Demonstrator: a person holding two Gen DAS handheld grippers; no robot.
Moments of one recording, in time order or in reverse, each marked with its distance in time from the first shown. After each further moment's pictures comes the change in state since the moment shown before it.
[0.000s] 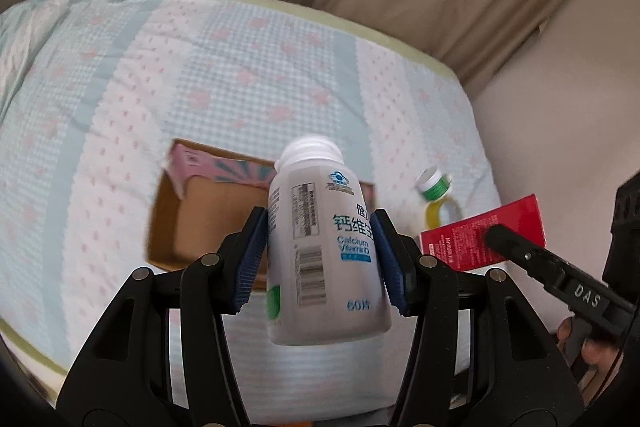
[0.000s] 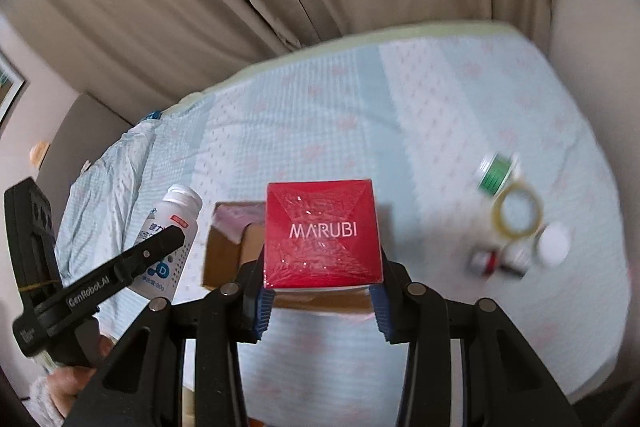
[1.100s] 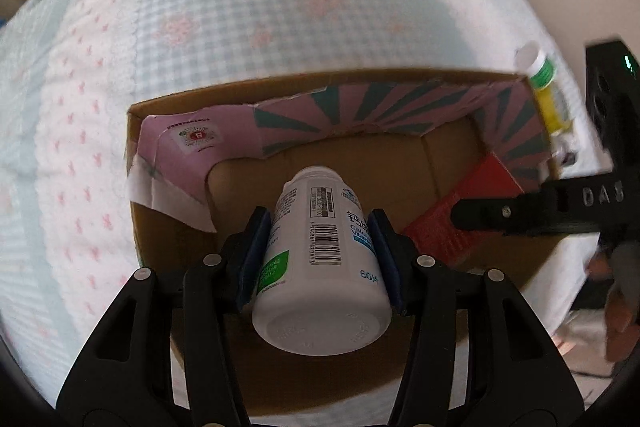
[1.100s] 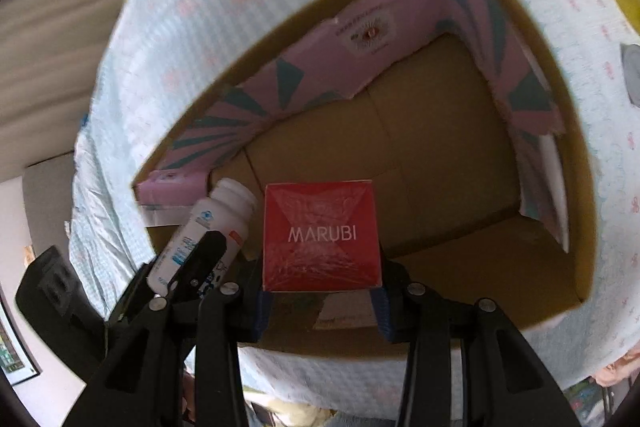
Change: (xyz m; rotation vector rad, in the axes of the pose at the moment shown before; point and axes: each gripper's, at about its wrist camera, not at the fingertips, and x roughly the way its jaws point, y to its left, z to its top) left arm 0.221 0.098 -0.005 0.322 0.316 0.090; right arm 0.270 -0.017 -0.034 0.486 0.503 0.044
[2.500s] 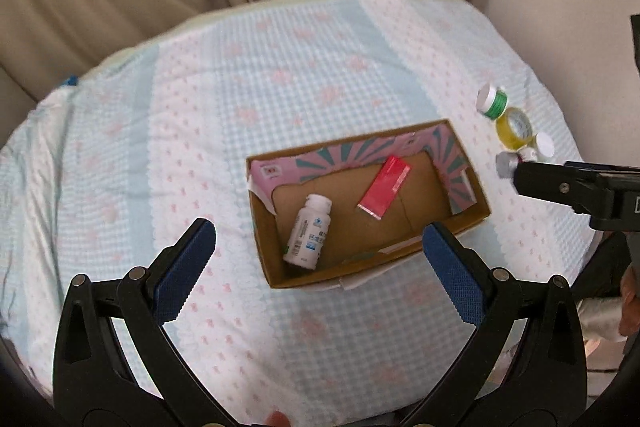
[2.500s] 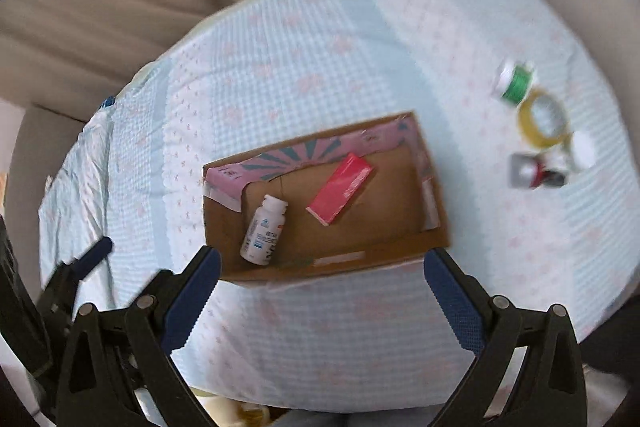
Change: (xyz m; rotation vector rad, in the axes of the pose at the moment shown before) left arm -0.215 -0.051 -0.050 0.041 -0.249 0.157; right arm -0.166 0.064 -0.124 -0.294 -0.393 -0.191
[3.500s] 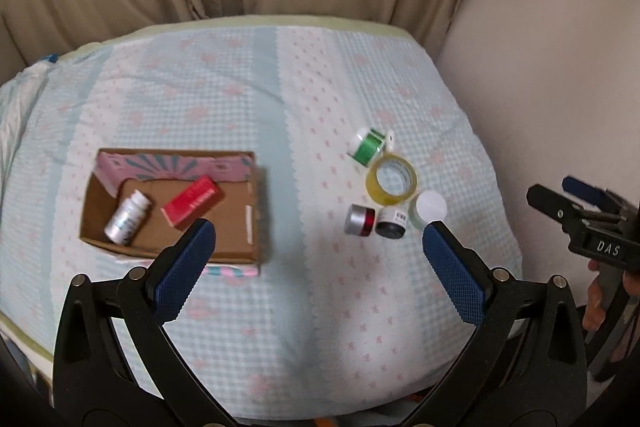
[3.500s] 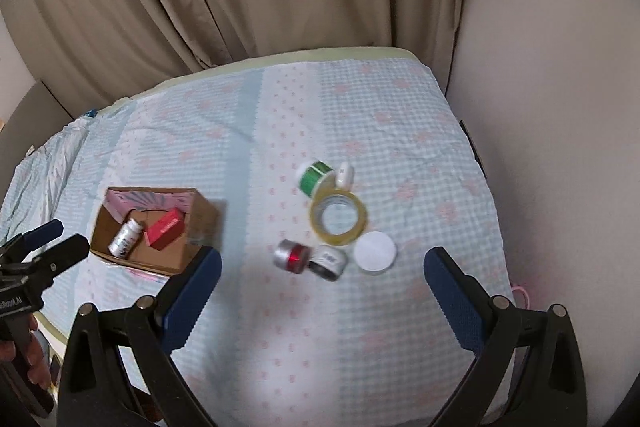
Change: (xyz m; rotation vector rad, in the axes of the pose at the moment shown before) left arm -0.007 -0.304 0.024 -0.183 -0.081 -0.056; right arm -0.132 -0.310 0.020 -0.234 -0.283 -0.094
